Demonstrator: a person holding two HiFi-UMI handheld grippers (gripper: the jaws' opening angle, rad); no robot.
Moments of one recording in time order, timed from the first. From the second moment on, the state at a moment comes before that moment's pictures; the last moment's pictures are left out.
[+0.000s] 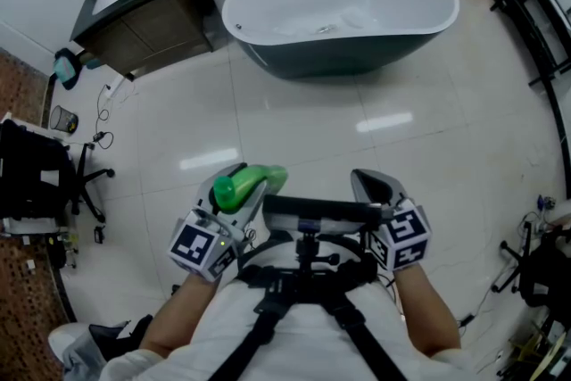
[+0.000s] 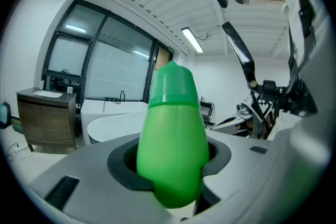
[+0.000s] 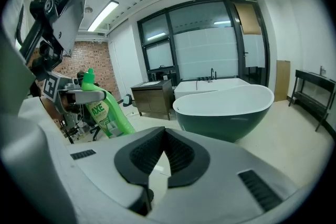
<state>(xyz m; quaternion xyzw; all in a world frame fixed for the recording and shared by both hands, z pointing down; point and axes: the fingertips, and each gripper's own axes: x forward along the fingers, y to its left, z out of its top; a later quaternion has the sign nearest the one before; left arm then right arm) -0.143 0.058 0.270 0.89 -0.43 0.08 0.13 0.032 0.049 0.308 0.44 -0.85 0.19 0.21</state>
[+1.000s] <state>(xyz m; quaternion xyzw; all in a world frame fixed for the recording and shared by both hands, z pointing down) -0.140 0.044 0.270 0.89 -0.43 0.07 0.14 0.044 0.032 0.311 0.44 -0.85 0.20 0.21</state>
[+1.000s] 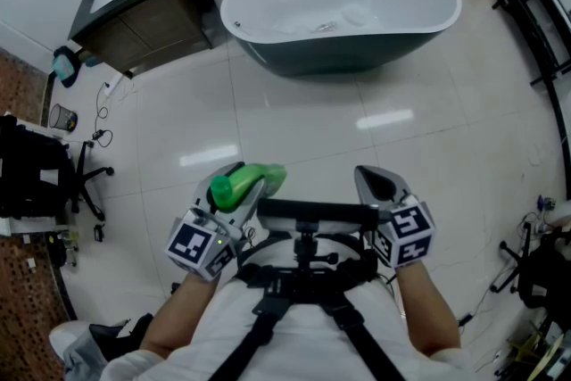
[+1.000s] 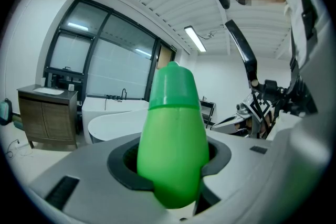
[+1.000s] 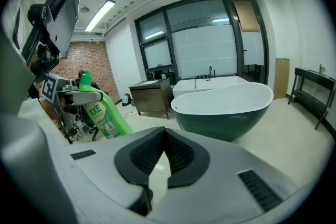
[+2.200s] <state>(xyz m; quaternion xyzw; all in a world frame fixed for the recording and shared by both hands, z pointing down) -0.143 0.047 0.272 0.89 -0.44 0.07 0.14 0.038 0.034 0.317 0.43 -0.85 0.19 0.24</state>
